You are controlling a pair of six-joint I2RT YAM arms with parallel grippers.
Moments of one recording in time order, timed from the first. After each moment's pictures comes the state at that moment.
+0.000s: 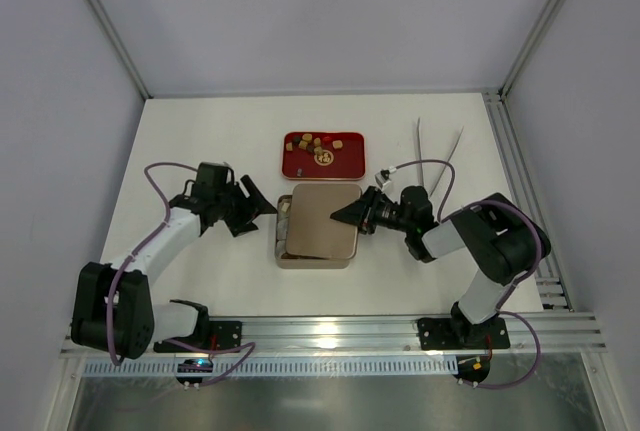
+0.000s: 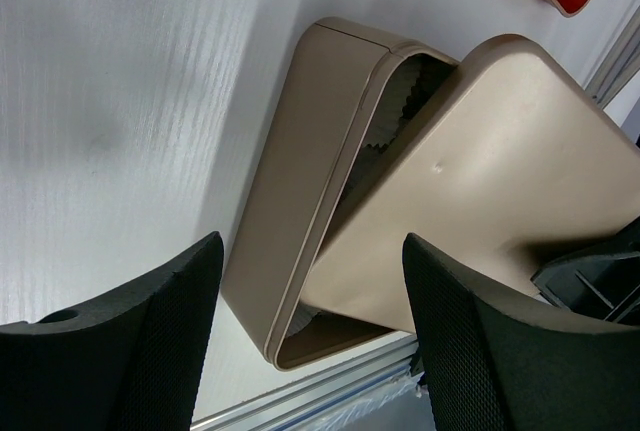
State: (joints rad) left arm -0.24 1.26 0.73 -0.40 0.31 -0.84; right arm 0.48 1.72 0.42 1.12 -0.68 1.30
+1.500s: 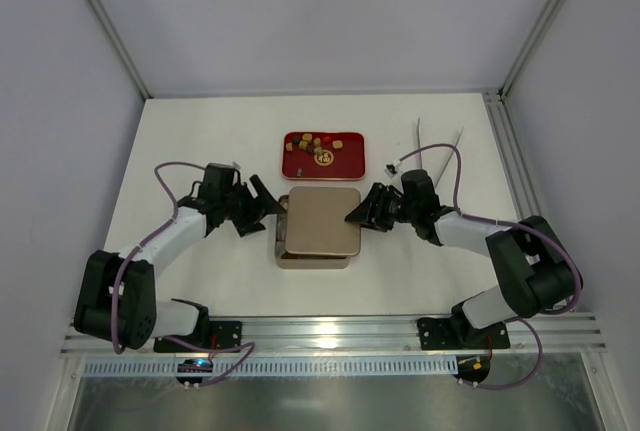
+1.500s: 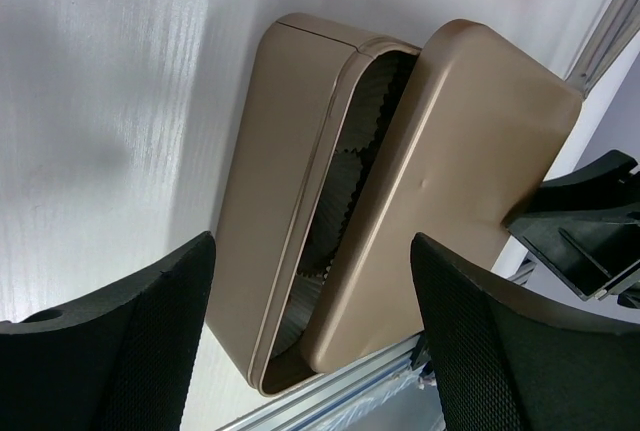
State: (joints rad) left arm -0.27 1.32 0.71 -0.29 0.35 -0.84; right arm 0.40 1.47 0.56 0.30 -0.57 0.83
